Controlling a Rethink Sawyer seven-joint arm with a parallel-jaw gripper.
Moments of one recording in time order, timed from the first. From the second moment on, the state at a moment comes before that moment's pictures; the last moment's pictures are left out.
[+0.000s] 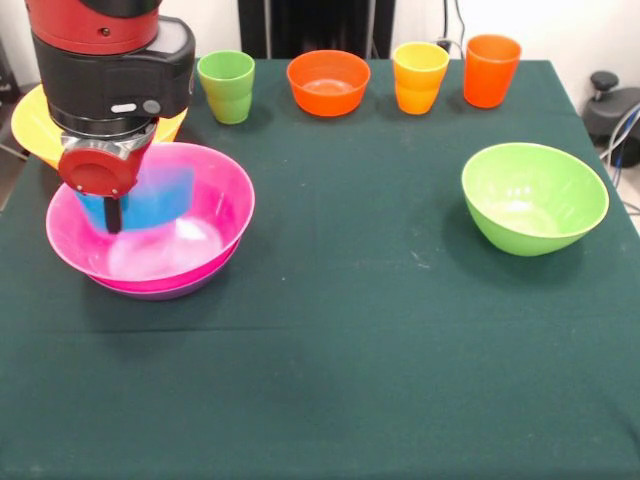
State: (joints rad) arm -0.42 -0.37 -0.04 1.07 -0.15 0.83 2.99
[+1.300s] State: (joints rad) arm -0.35 -0.42 -0.10 1.07 -0.06 0.83 2.99
